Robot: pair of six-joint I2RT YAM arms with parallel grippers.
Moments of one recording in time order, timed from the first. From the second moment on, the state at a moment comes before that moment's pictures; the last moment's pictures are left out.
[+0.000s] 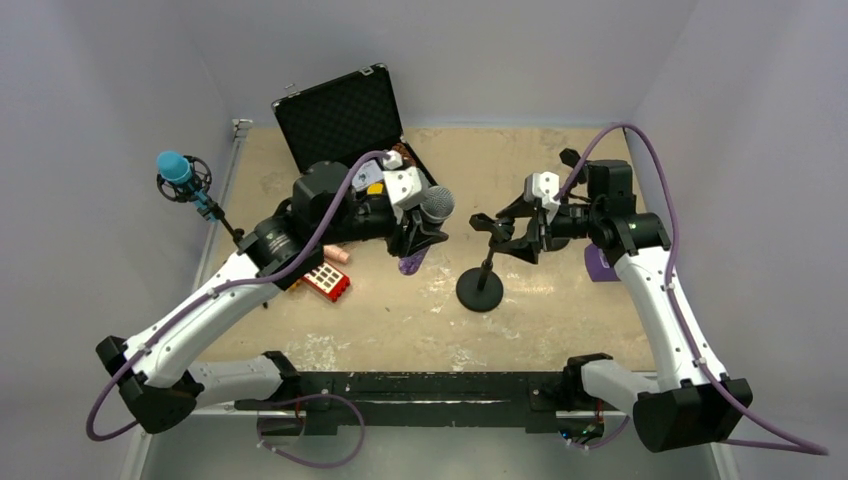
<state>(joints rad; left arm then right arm) -0.81 1.12 1.30 -0.38 0.45 0.12 0.14 1.10 1.15 -0.76 -1.13 -0.81</state>
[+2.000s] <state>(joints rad) -0.79 1.52 1.22 0.48 0.69 -0.16 0.13 1.14 1.15 -0.72 -1.25 -0.65</state>
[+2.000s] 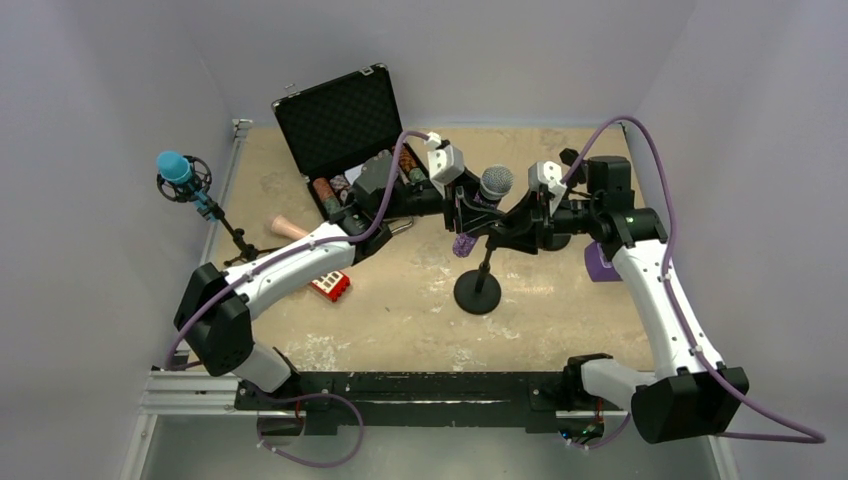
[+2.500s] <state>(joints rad) -0.80 1.49 1.15 0.54 0.65 -0.21 0.13 1.13 1.16 -0.72 -1.25 -0.60</state>
